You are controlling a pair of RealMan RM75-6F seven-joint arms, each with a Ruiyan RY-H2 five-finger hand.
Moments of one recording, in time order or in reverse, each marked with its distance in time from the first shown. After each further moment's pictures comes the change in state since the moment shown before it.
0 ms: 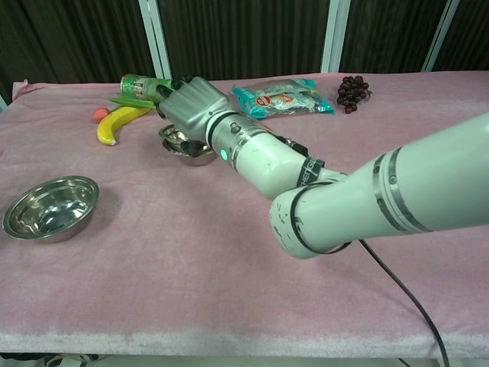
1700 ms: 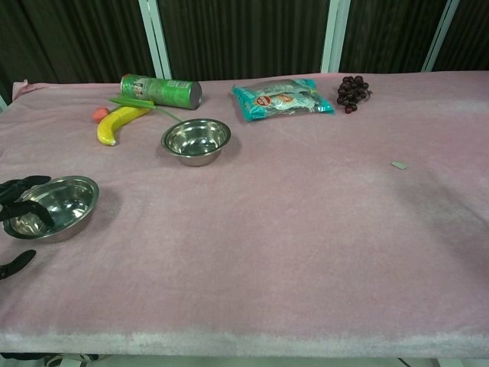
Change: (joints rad) left arm -0.100 -0.655 -0.022 0.587 0.055 -0.014 0.159; right arm -1.196 1.076 -0.531 -1.002 -0.464 0.878 0.574
